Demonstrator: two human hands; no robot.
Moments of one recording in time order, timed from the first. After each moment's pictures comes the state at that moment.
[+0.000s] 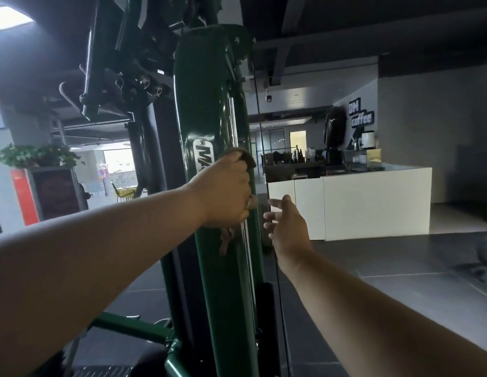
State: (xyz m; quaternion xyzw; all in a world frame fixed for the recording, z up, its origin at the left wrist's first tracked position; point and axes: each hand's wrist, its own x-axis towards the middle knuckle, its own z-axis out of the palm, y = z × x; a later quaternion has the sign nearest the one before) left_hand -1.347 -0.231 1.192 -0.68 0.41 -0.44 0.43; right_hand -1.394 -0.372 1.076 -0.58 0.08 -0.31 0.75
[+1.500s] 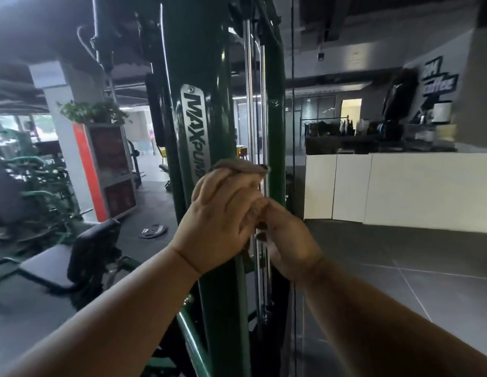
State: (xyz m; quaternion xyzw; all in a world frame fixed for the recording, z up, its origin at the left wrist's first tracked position) left_hand -1.352 -0.240 1.059 -0.73 0.39 -0.55 -0.09; right_hand -1.361 -0.402 1.025 -0.63 -0.15 -0.09 0.76
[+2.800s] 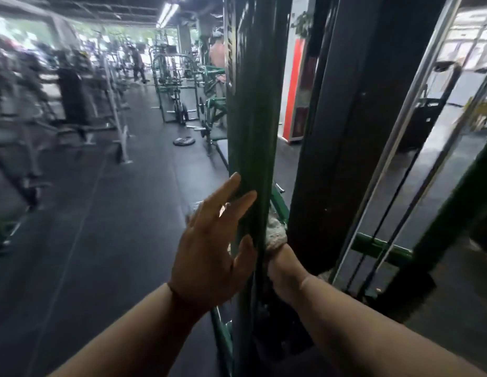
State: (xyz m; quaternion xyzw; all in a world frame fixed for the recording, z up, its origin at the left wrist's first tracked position) left_hand -1.415 -0.315 0.916 -0.87 -0.08 -0.48 -0.12; right_hand -1.275 -0.376 0.848 -0.47 -0.23 0.41 0.75
